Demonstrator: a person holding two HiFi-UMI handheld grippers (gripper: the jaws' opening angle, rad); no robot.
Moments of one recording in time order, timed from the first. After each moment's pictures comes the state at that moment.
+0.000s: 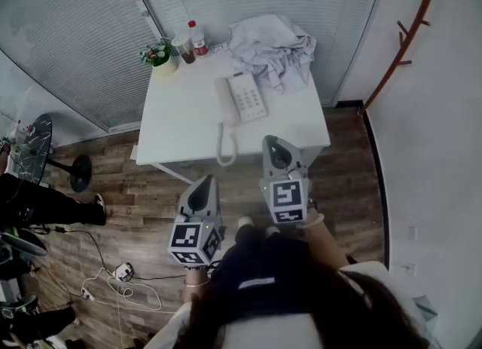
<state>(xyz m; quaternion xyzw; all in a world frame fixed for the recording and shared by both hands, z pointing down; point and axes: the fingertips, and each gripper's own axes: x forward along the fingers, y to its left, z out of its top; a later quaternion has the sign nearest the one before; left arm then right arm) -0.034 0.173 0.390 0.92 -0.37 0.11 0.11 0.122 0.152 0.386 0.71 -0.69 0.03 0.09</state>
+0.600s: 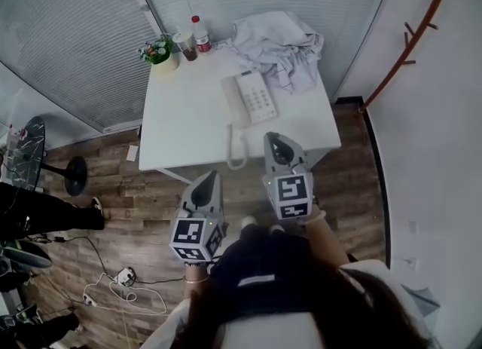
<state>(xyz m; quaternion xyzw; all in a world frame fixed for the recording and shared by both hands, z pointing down) -0.052 0.115 0.402 0.93 -0.33 0.12 0.11 0.098 0.098 0.398 0.72 -0.69 0.06 0.09</state>
